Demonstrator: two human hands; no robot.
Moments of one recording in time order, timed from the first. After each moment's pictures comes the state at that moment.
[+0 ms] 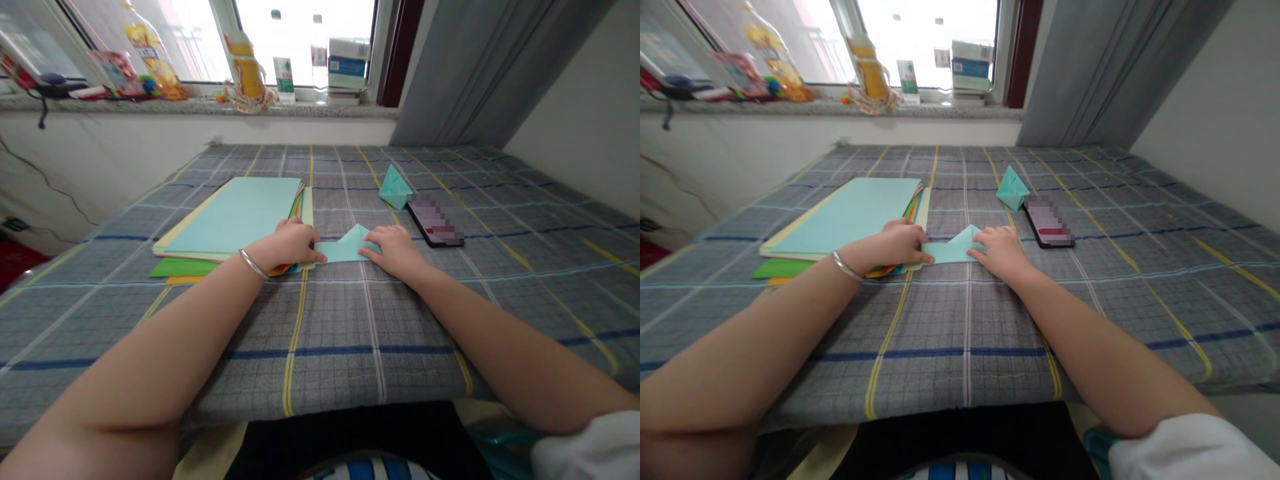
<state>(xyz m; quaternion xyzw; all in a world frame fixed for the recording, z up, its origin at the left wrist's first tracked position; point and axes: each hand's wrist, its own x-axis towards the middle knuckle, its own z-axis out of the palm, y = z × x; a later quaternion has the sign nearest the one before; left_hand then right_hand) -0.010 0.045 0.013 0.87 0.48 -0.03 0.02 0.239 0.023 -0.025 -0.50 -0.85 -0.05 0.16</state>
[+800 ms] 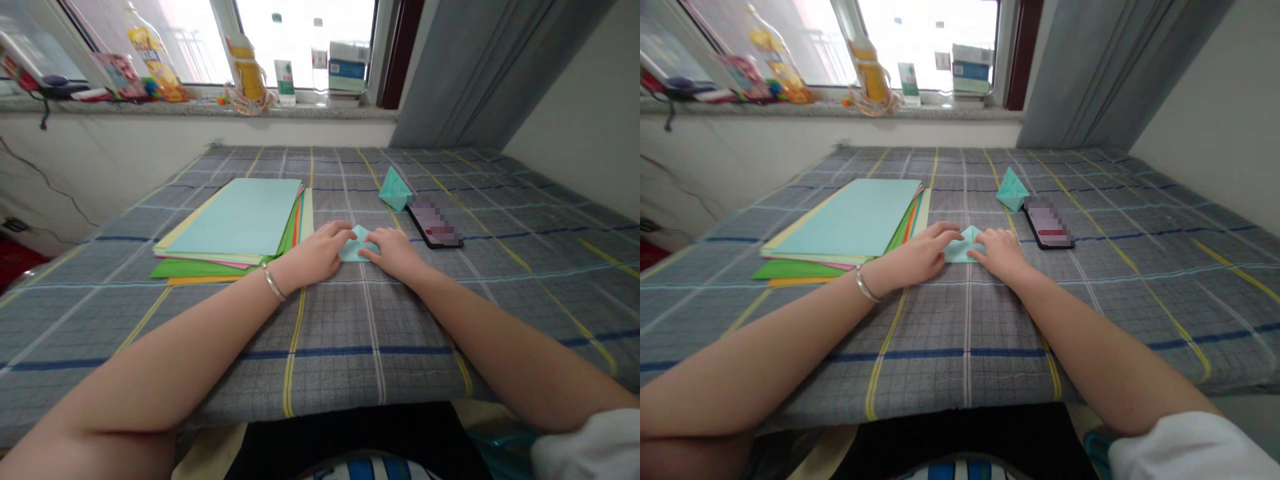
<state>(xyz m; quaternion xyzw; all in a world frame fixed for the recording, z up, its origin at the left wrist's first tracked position) 0.019 0.015 -0.004 0.93 0.31 0.19 0.01 0.235 0.024 -0.025 -0.54 -0.83 -0.04 0.12</state>
